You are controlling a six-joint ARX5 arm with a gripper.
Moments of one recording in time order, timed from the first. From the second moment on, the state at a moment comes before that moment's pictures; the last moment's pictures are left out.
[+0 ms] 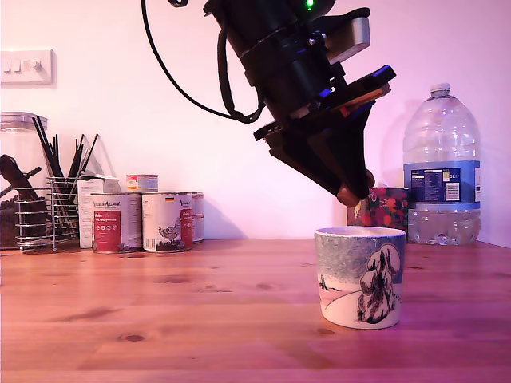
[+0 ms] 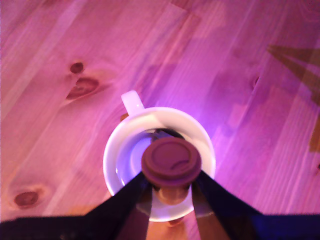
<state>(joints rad) -0.89 1.91 1.55 -0.61 0.15 0.12</state>
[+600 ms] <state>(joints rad) -0.89 1.91 1.55 -0.60 0.15 0.13</state>
